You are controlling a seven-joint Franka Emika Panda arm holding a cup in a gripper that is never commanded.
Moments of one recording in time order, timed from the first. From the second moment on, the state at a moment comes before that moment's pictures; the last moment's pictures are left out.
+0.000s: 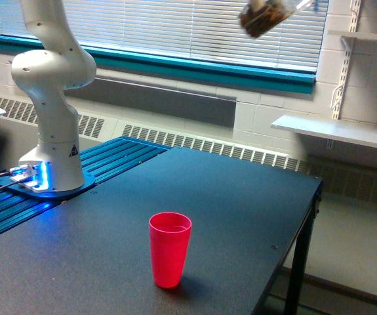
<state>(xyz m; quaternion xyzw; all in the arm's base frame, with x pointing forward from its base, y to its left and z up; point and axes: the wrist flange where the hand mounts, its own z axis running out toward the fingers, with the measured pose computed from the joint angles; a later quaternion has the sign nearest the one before) 0.515 -0.016 0.608 -0.81 0.48 -0.33 0.06</state>
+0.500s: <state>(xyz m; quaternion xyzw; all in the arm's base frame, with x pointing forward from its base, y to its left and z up) 0.481 -0.049 0.559 -0.77 0.57 -0.28 0.05</state>
